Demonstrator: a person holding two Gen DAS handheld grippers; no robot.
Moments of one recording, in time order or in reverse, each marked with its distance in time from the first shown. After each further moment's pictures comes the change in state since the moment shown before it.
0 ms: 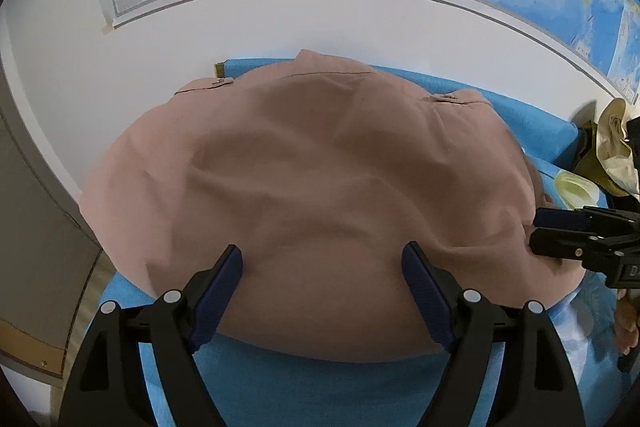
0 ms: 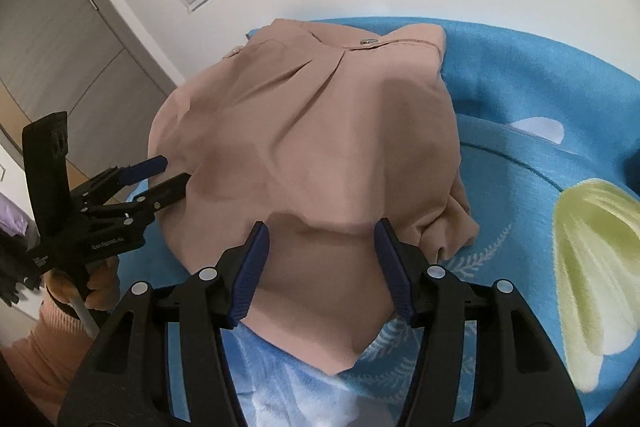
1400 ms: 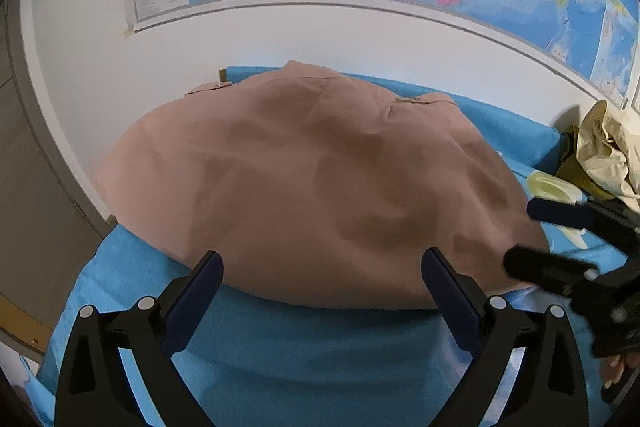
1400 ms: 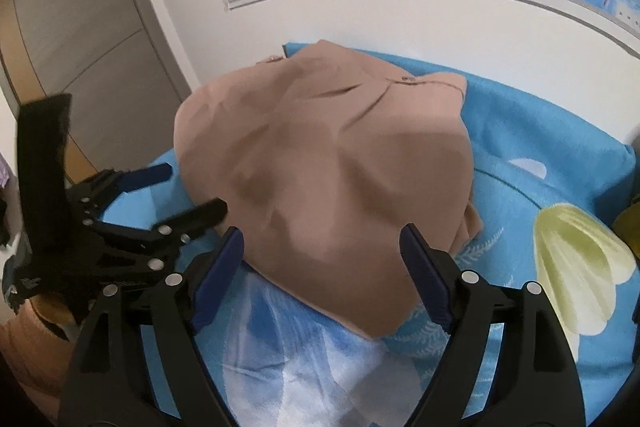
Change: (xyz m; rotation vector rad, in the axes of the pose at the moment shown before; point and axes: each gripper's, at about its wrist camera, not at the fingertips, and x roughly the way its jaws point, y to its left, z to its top) left arm -0.044 -0.040 -0.024 -0.056 -0.067 0.037; right arm -0.027 0.051 -0.025 -0.173 -0.090 -0.087
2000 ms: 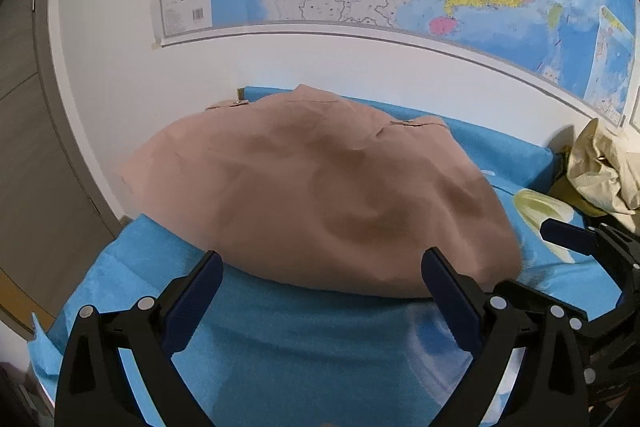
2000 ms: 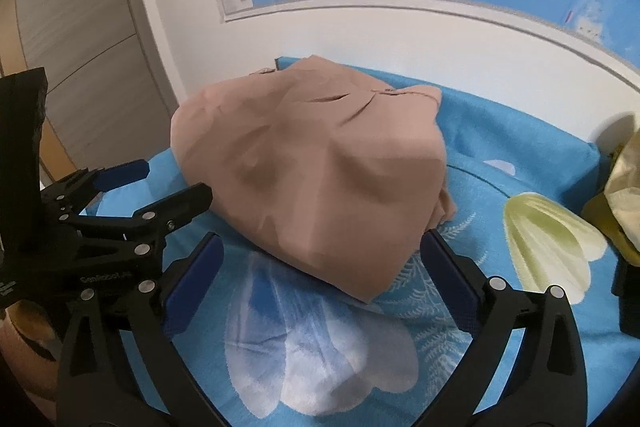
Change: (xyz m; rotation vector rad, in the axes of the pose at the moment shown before) left arm -0.040 -0.021 -0.008 -0.054 -0.066 0.040; right arm -0.033 0.013 -0.022 -0.021 -0.091 -0.082
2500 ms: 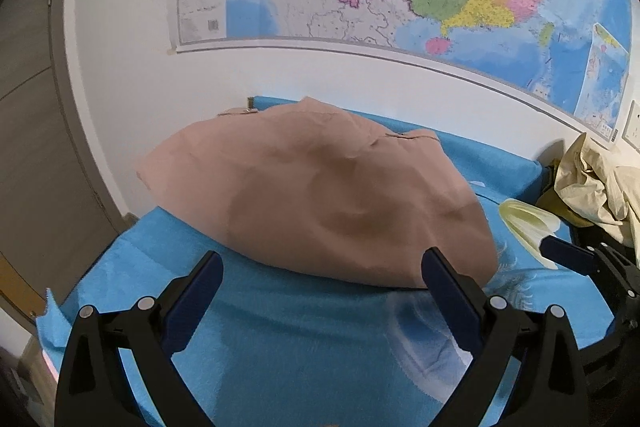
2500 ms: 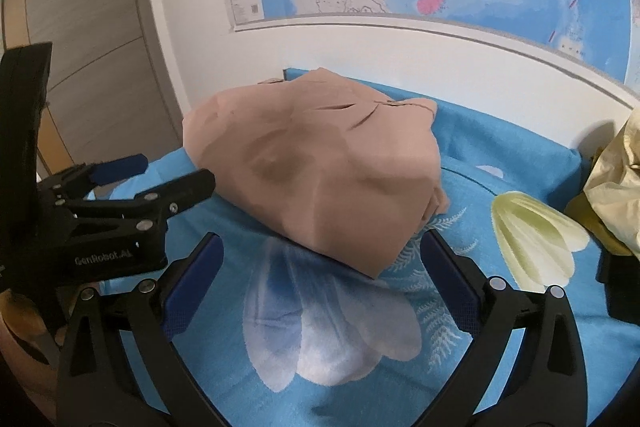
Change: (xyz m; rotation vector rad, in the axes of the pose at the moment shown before) left arm -0.031 -0.003 -0.009 -0.033 -0.050 0.038; right arm -0.028 0.016 -0.014 -0.040 -0.045 -0.025
